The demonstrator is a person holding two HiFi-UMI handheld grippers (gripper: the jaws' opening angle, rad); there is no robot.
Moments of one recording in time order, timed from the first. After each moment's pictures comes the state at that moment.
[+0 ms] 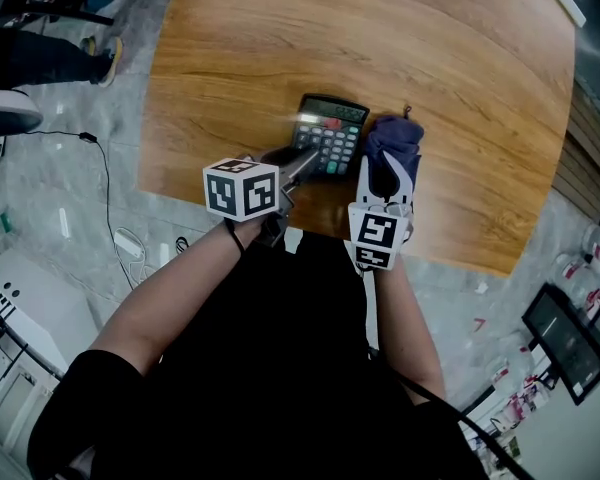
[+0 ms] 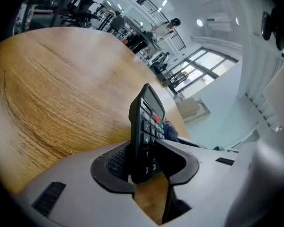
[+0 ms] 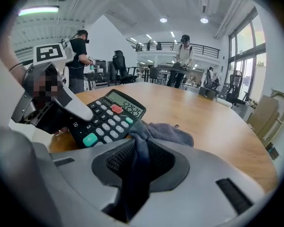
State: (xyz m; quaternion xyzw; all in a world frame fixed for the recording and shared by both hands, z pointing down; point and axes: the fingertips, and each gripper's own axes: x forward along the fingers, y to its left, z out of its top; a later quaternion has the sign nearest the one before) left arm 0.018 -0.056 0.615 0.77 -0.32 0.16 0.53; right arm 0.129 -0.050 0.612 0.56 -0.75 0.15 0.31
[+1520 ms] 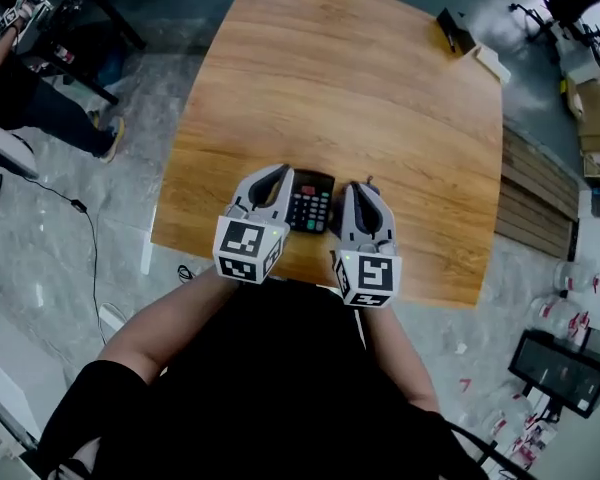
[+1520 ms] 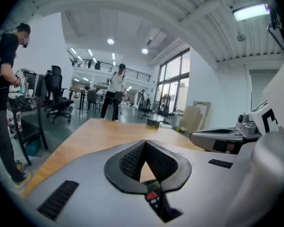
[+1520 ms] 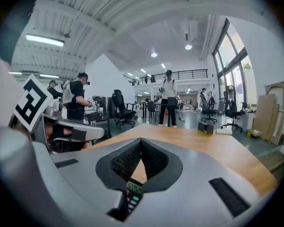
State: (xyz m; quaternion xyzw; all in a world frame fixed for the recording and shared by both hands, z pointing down) left arm -0.011 -0.111 0.412 0.88 -0.45 0.10 0.15; right arm 0.097 -0.080 0.400 0.60 -0.79 0.07 0.12
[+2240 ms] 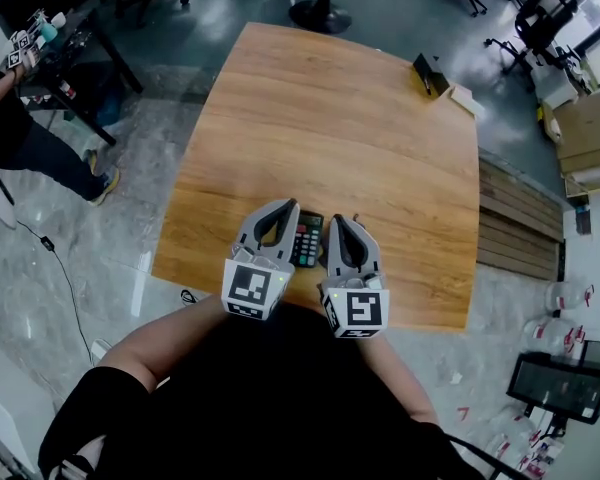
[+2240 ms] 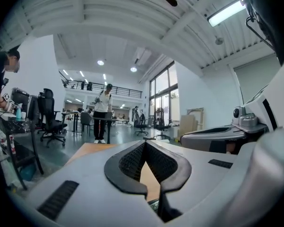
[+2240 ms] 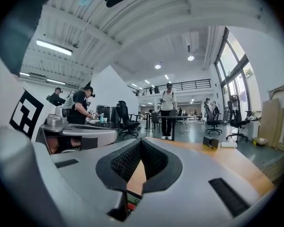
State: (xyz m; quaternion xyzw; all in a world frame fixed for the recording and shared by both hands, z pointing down) left arm 0.005 -0.095 0.332 0.90 -0.44 0.03 0.02; right arm 0.074 -0.068 0.328 0.59 -0.81 0.01 0.07
